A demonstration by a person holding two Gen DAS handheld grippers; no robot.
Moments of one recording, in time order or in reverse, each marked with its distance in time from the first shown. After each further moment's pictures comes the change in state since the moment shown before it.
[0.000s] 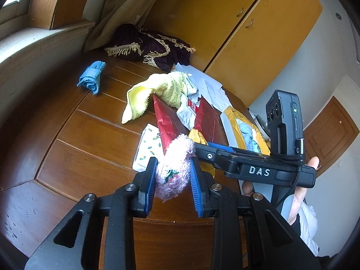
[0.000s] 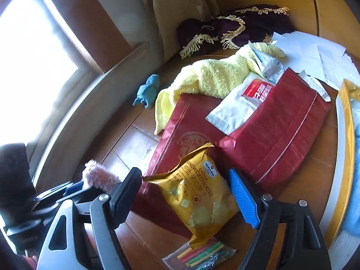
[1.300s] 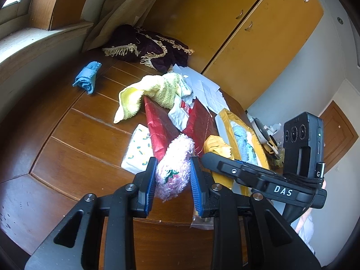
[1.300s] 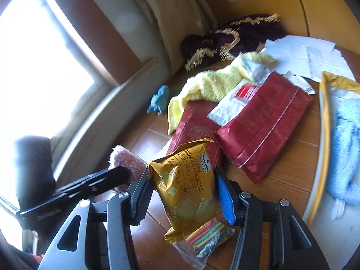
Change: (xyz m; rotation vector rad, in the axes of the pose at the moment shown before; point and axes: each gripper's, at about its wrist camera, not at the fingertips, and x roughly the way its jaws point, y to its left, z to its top) left arm -0.003 -0.014 0.005 -0.034 -0.005 -0.014; right arm -0.061 -0.003 -0.023 0.068 -0.123 0.046
